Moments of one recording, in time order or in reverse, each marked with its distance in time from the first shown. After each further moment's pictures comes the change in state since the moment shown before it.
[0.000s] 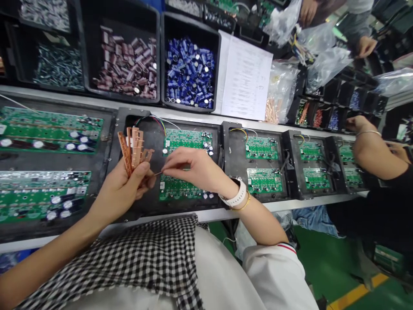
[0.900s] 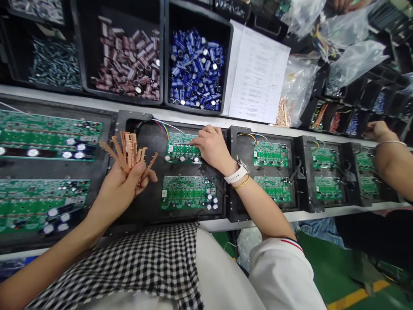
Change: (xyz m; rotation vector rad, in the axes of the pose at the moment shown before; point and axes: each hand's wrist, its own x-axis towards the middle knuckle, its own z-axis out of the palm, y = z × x) left_hand 0.031 -0.012 -0.012 -0.107 0.101 -0.117; right_hand 0.046 0.099 -0.046 -0.897 0.078 -0.002
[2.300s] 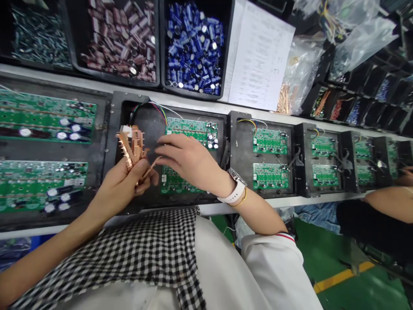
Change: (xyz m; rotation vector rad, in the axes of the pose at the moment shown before) left_hand -0.029 -0.004 0.005 0.003 -0.139 -0.006; right_hand -0.033 -0.095 -0.035 0.316 0.003 -0.167
